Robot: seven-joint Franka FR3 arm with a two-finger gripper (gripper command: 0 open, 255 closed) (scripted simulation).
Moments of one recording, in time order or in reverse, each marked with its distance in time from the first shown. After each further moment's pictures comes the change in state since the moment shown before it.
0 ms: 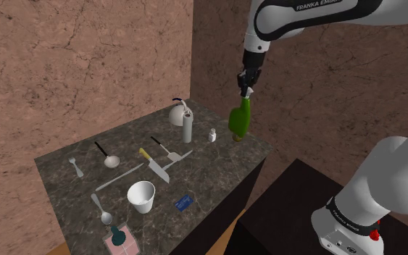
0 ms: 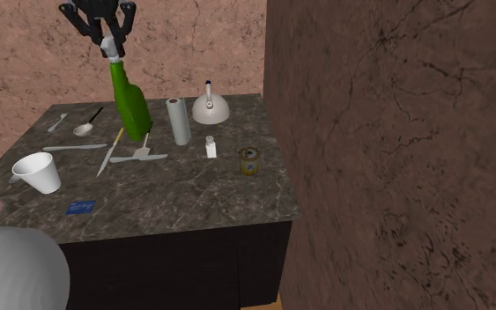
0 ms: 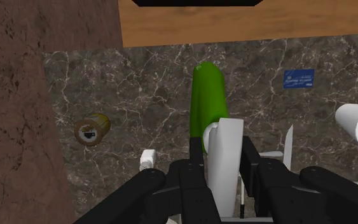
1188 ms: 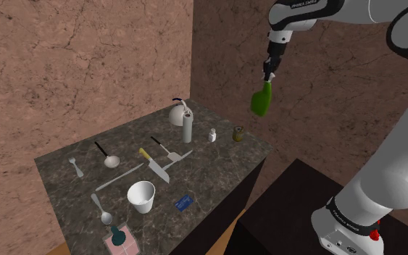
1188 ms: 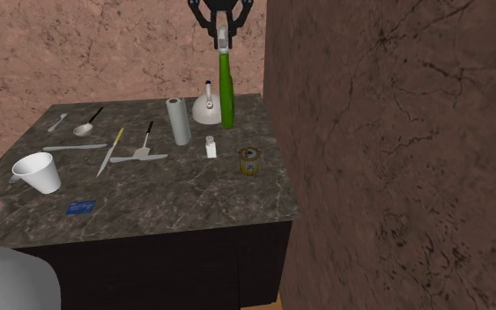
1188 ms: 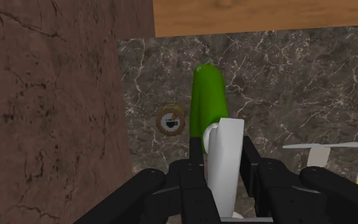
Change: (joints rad) arm -0.203 0.271 -0.224 0.318 0.038 -0.053 -0.439
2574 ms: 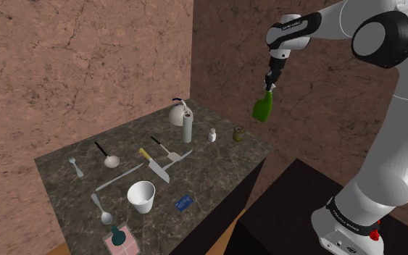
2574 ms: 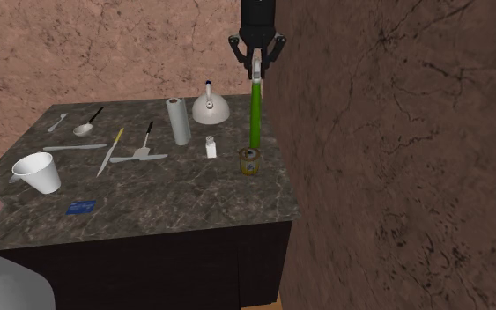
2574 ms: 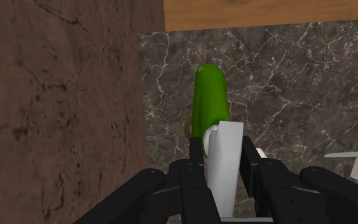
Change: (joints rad) arm -0.094 0.193 -0.038 0.041 0.073 0.139 -0.151
